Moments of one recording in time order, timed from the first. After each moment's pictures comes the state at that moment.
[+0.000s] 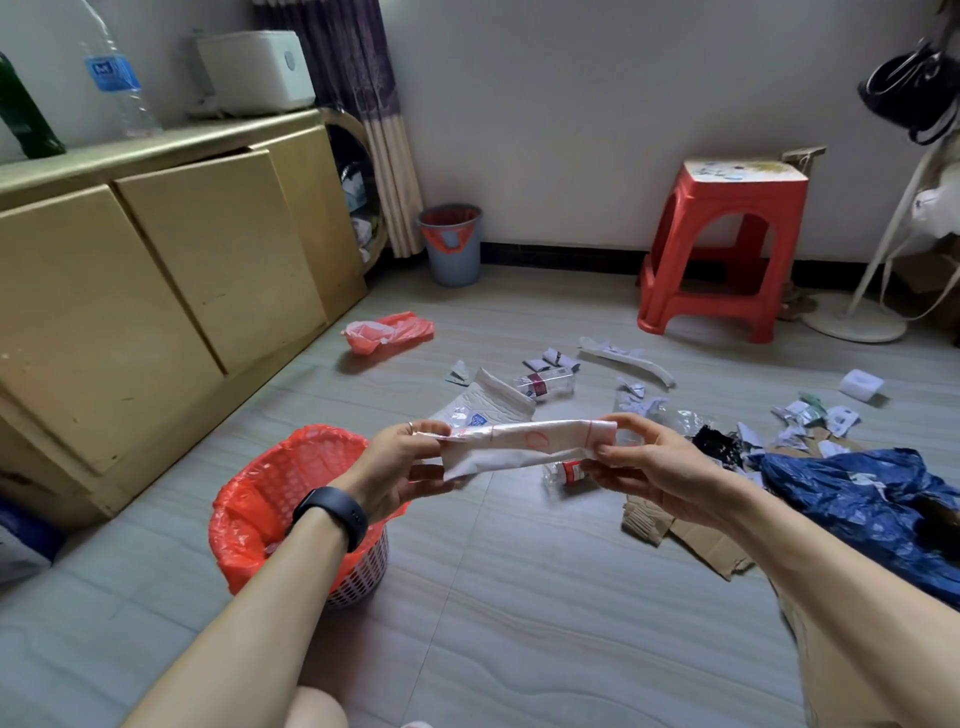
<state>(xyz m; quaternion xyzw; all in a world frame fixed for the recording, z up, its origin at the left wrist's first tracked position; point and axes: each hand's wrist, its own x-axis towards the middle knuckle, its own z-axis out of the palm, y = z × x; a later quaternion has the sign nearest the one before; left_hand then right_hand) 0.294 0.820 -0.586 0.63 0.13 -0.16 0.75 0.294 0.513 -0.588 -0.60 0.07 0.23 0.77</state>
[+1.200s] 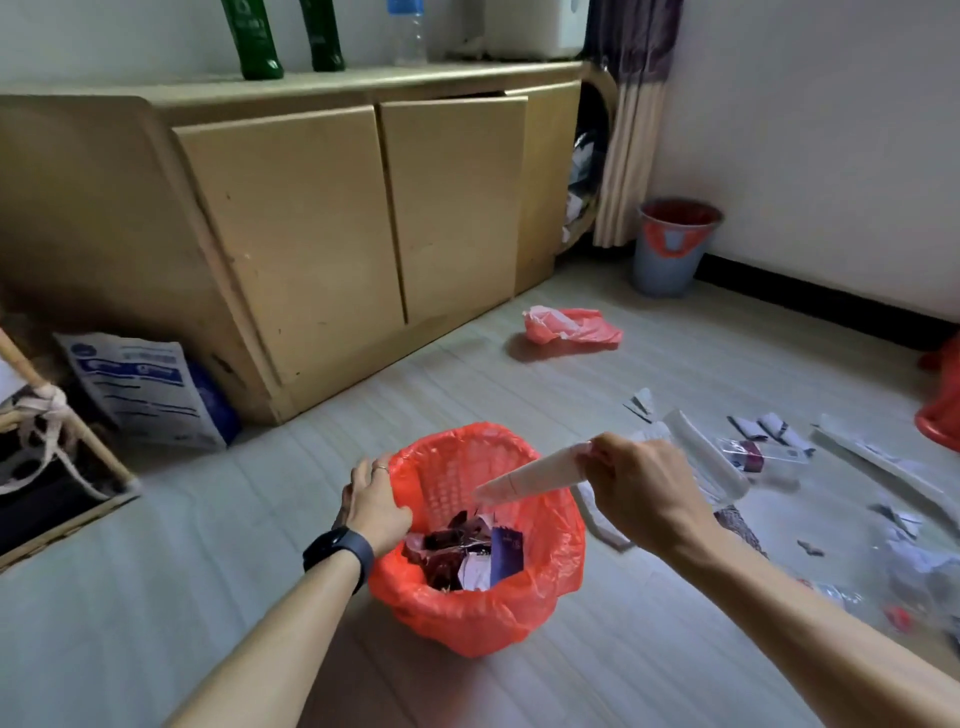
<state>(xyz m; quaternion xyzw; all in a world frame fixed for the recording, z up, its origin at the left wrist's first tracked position) 0.312 1.083 -0.725 0.89 0.35 0.00 0.30 0.416 0.805 -0.636 -0.91 -0.32 -0.14 0.21</state>
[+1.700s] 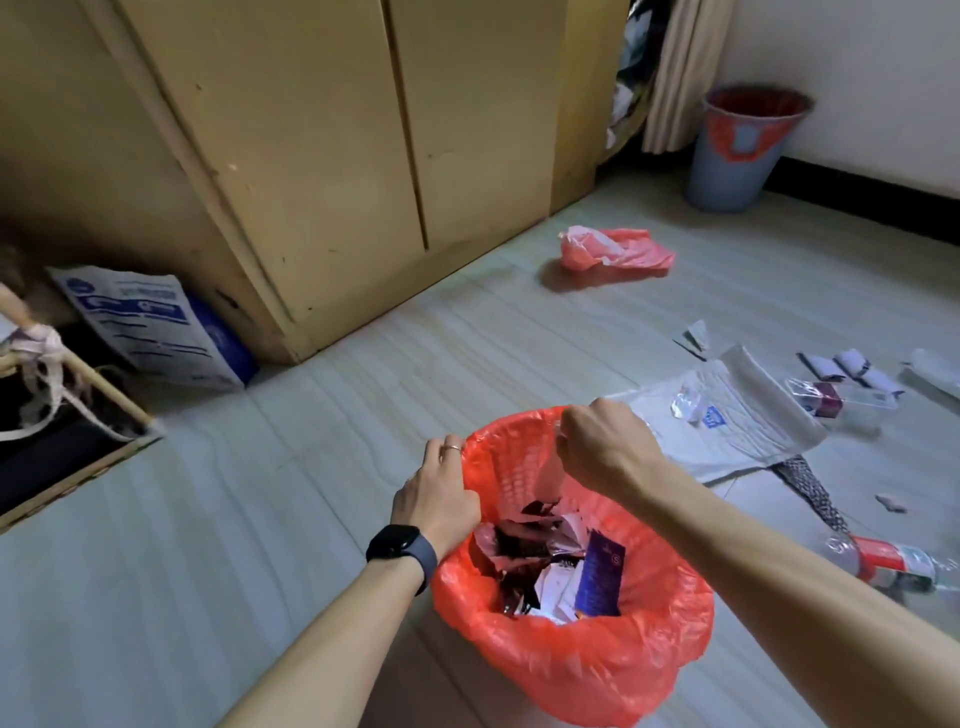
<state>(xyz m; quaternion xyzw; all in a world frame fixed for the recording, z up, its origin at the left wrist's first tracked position) 0.322 1.049 -0.778 0.94 0.28 0.00 0.20 0.457 0.895 -0.724 -0.94 -0.34 0.03 0.04</state>
